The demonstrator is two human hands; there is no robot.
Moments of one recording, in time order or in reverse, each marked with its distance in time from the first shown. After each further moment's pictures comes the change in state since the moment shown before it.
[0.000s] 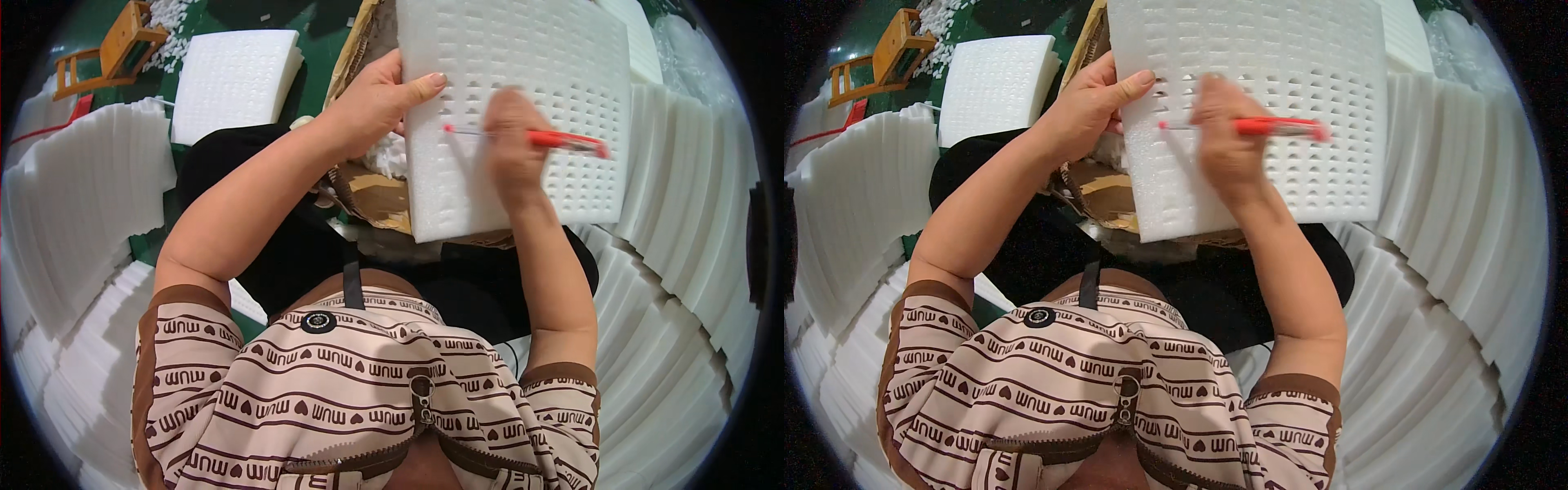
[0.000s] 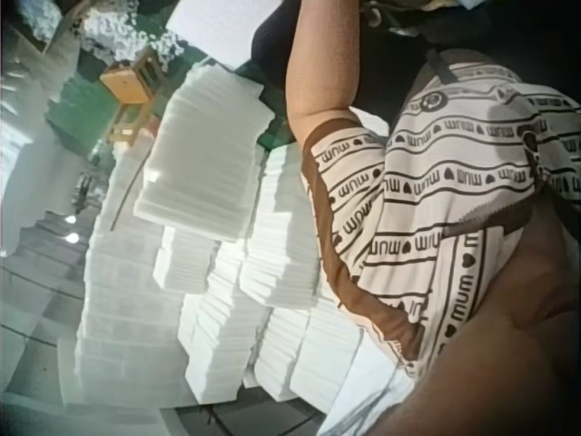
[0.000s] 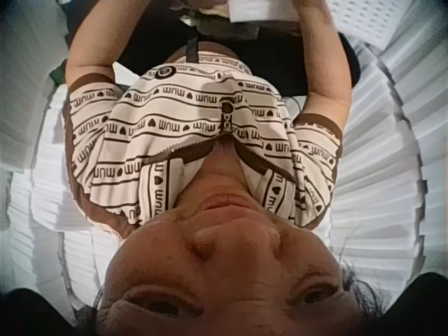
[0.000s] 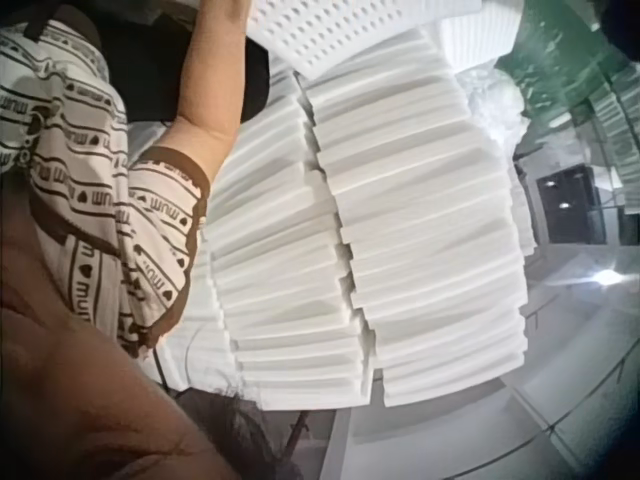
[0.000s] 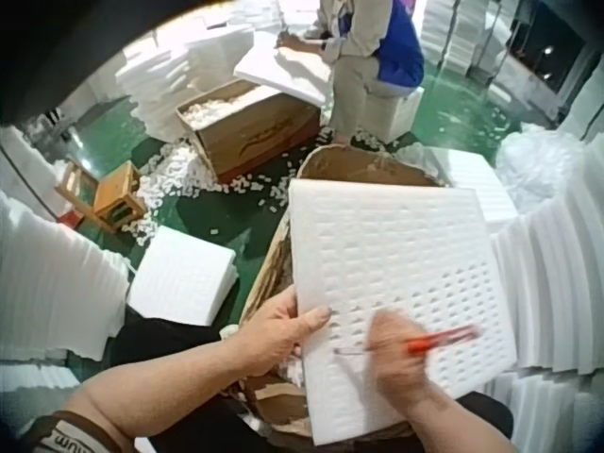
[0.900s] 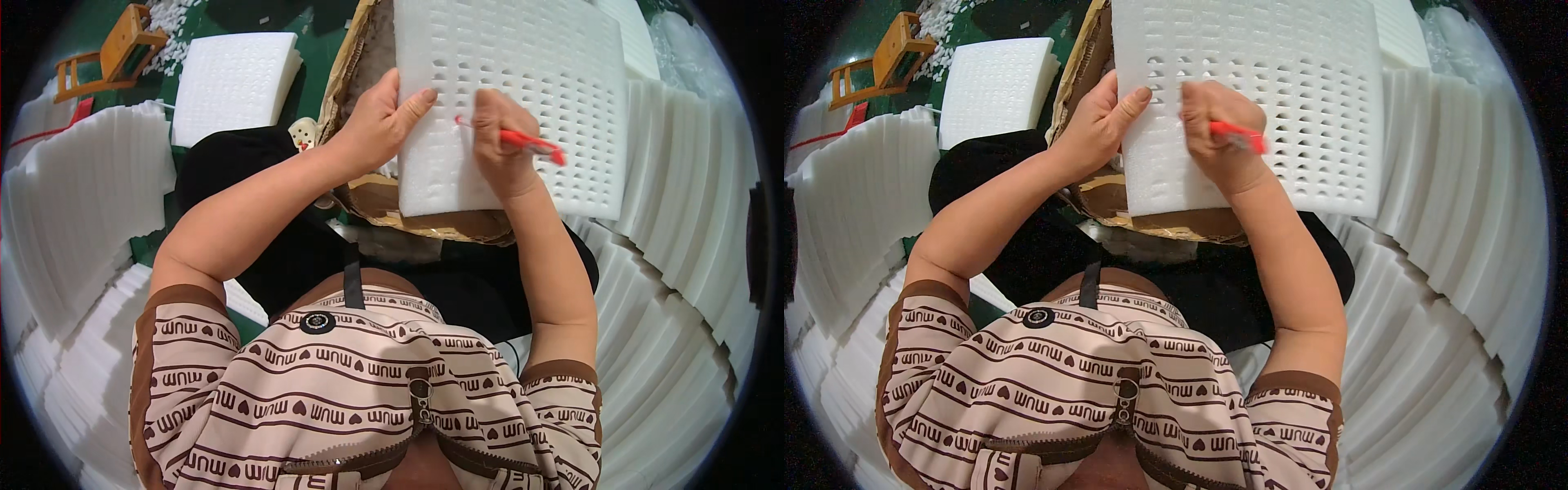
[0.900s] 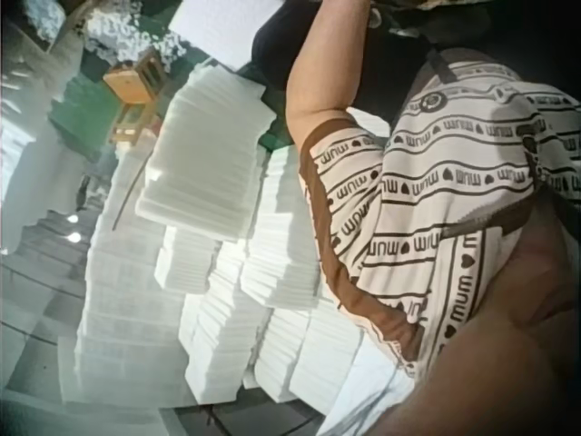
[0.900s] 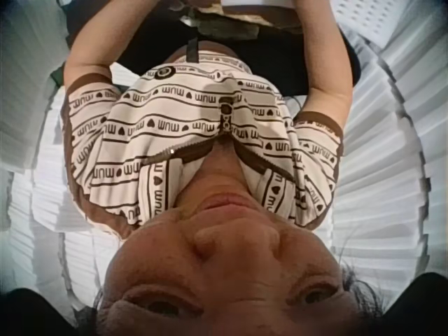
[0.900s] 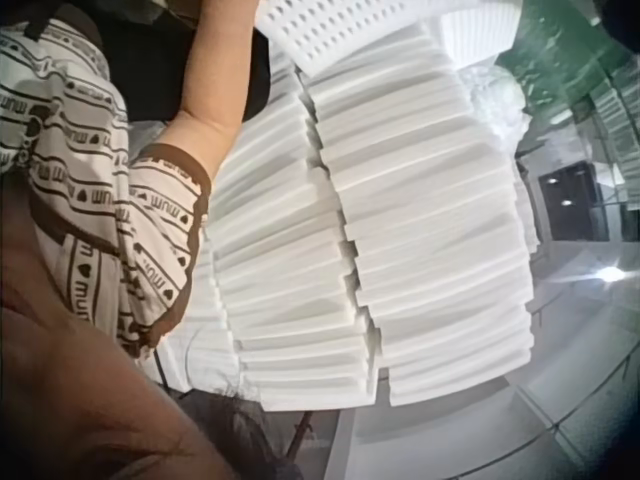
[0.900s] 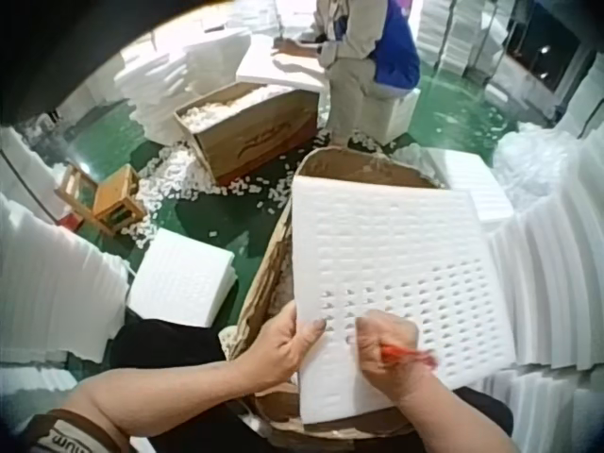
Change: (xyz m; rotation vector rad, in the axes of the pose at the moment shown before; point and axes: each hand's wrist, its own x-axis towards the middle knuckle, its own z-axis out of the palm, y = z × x) left_hand -0.004 -0.030 0.004 0.163 0.012 0.161; right_hand 0.001 0.018 -0.018 -0.184 0.025 -0.085
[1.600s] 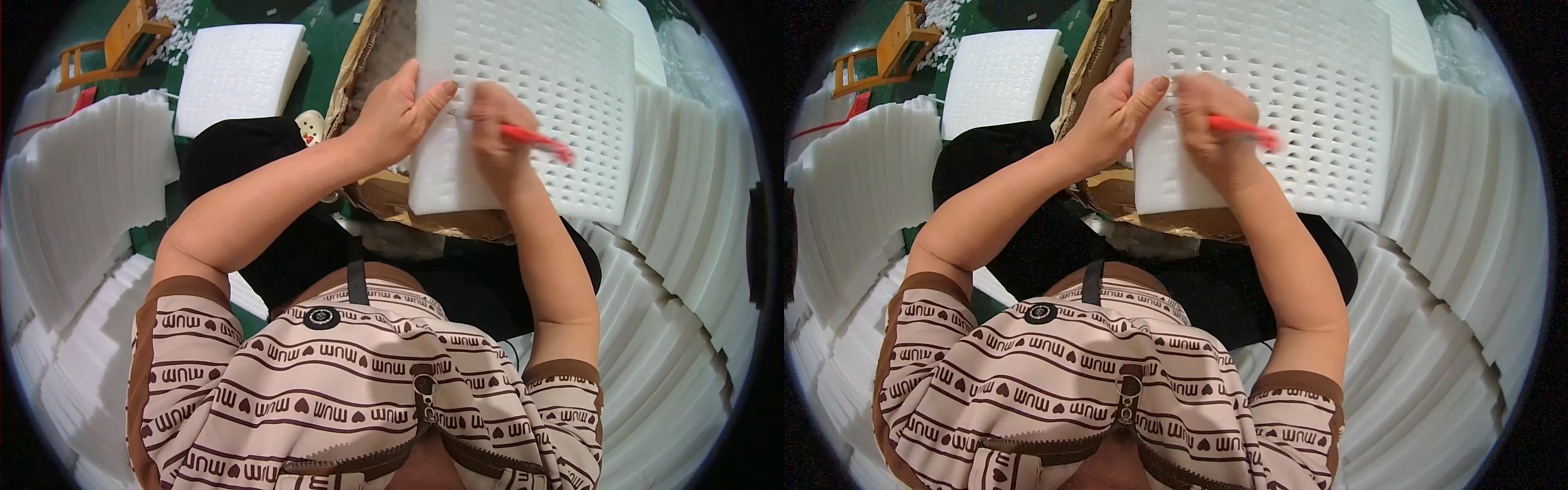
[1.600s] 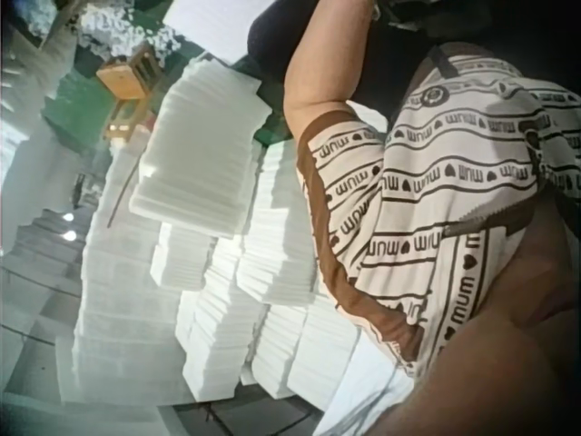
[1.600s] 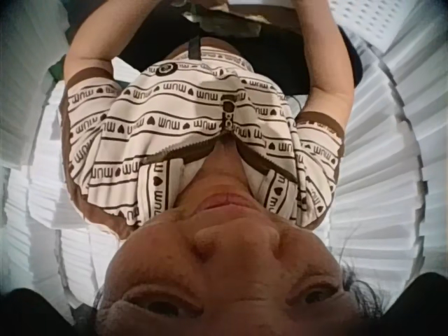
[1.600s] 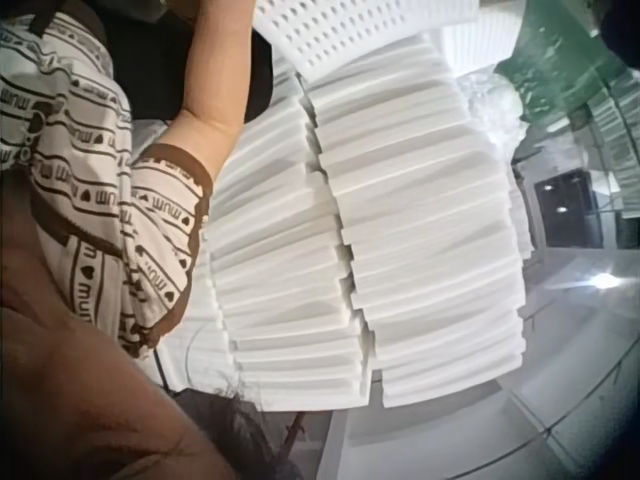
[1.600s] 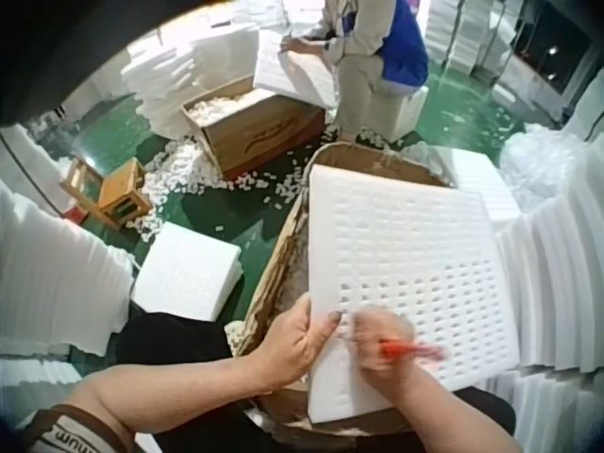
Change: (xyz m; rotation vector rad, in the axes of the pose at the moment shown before) left_hand 0.003 0.002 -0.002 0.204 -0.023 -0.011; right_hand 0.007 -0.016 0.014 0.202 0.014 0.123
